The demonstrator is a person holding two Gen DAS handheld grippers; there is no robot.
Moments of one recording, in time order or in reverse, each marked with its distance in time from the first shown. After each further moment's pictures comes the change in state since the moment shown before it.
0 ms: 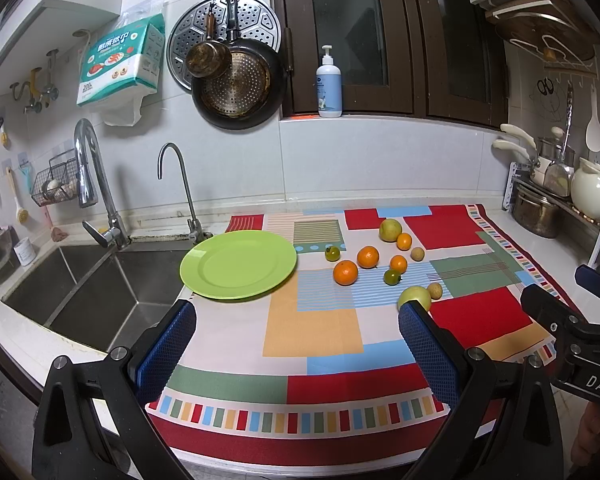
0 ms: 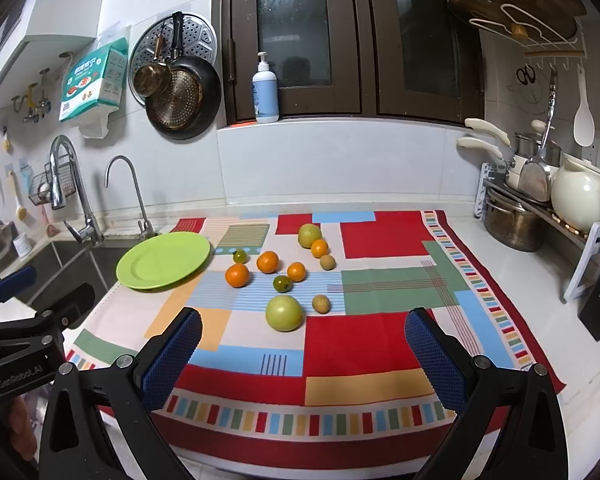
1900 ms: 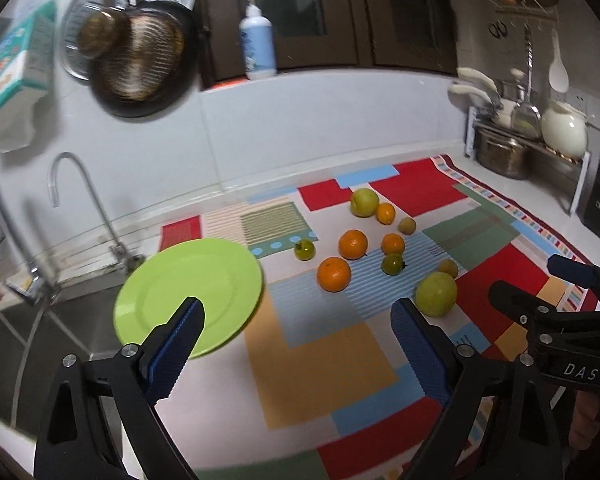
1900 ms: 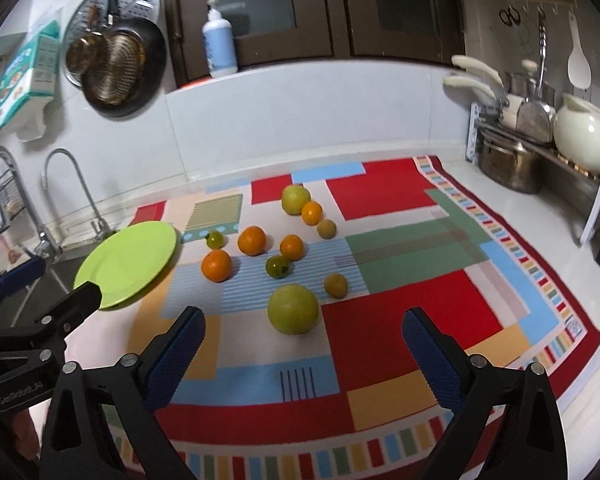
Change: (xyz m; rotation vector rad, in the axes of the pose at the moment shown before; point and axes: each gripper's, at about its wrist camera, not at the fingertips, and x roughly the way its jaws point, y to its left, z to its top) left arm 0.137 0.022 0.031 0.232 0.096 -0.262; right arm 0.100 0.034 0.001 0.161 0.151 -0.125
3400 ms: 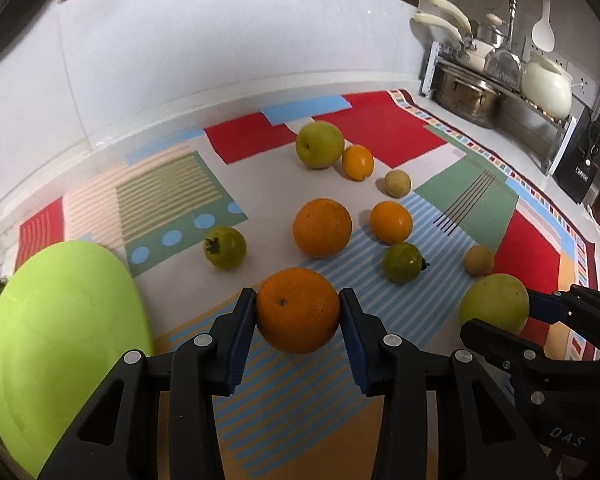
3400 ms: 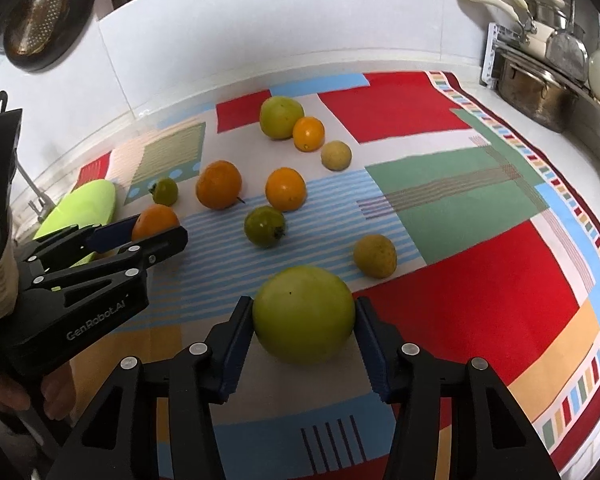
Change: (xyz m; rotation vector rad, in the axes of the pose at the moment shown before) left arm 0.170 0.001 0.020 0.081 0.212 -0.335; right arm 0.121 0.017 0.002 0.071 0.257 -0.068
